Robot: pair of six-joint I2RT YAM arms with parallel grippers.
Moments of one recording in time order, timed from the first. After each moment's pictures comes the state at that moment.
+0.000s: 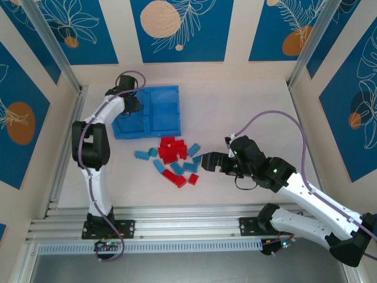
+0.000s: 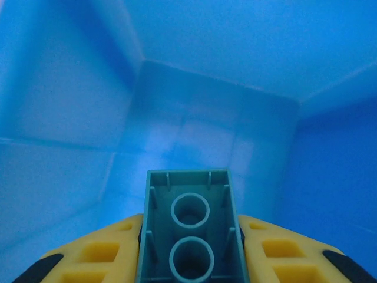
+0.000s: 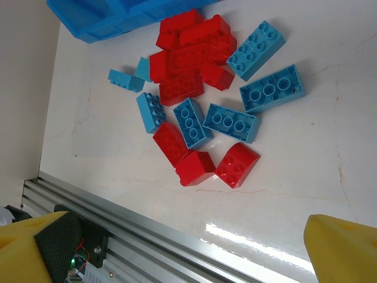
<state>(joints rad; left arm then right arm) -0.15 2.12 1.77 -0.70 -0.18 -0.42 0.81 0.86 0.87 -0.76 -0.06 0.85</state>
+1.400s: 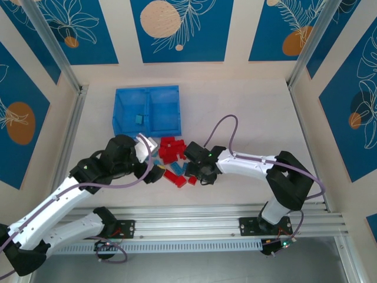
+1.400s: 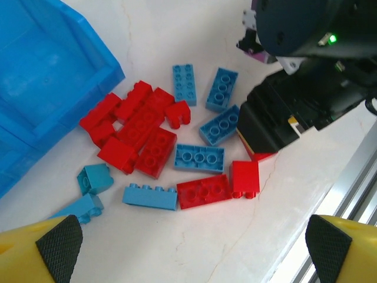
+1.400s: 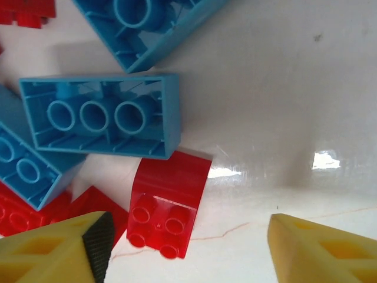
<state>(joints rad) -0.75 0.85 0.91 -0.79 0.06 0.09 0.92 1.62 0.98 -0.67 0.03 1.21</state>
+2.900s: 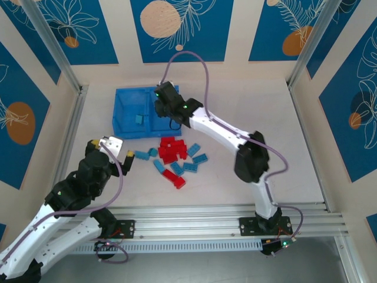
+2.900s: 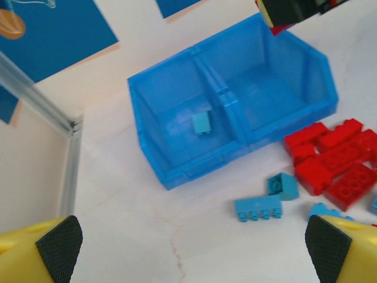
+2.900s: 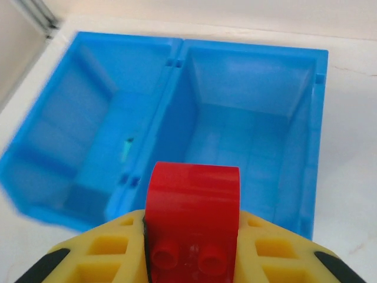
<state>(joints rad) -0.72 0.55 0.83 -0.78 -0.60 0.06 0.80 2.17 2.08 -0.61 0.28 0.40</state>
